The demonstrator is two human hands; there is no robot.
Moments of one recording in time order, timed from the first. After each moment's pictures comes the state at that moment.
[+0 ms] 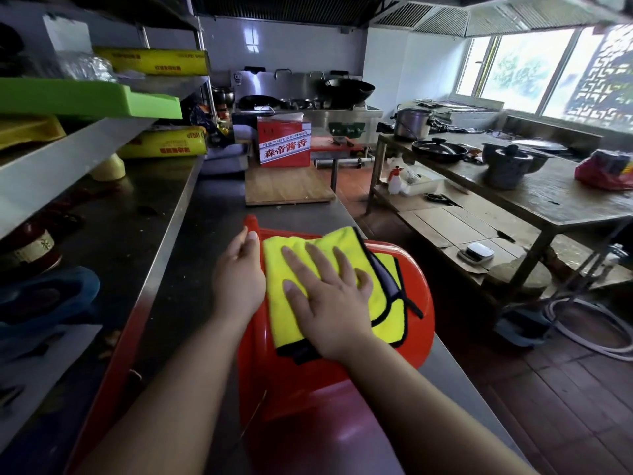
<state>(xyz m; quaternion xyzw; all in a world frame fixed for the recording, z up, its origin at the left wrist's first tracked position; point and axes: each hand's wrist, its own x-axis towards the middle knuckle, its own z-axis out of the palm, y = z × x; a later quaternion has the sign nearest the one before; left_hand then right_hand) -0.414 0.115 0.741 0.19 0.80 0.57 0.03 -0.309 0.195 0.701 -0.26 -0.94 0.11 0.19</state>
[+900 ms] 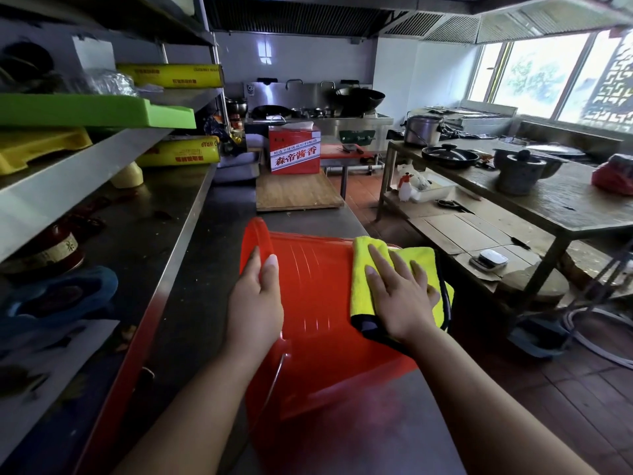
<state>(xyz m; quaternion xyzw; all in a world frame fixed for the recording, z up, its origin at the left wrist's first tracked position) -0.376 0.097 0.723 0.24 0.80 0.55 0.01 -0.266 0.263 0.694 -0.41 -0.87 0.20 0.19</state>
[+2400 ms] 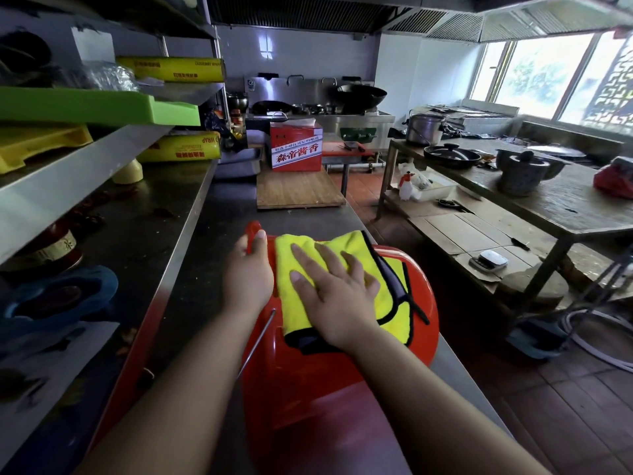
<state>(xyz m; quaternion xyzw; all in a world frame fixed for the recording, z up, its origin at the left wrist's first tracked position) -0.417 0.118 0.748 0.16 0.81 0.56 0.04 -0.319 0.199 0.715 -0.27 -0.93 0.18 0.16</state>
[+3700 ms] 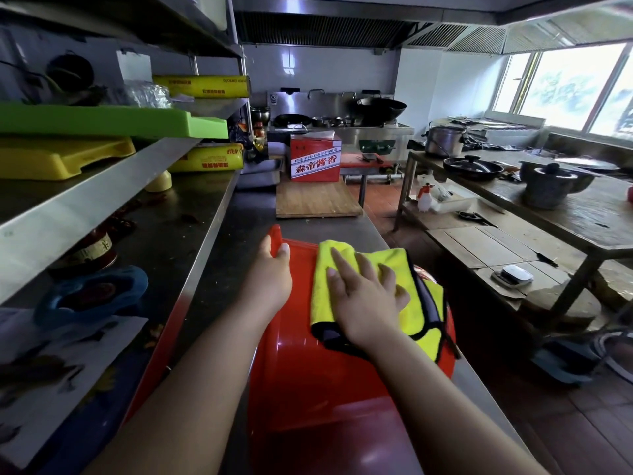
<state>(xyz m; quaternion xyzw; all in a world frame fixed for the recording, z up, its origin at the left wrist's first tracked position) -0.399 0.104 0.772 0.17 0.83 0.52 0.13 -0.314 0.200 0.723 -0.36 -0.90 0.19 0.18</state>
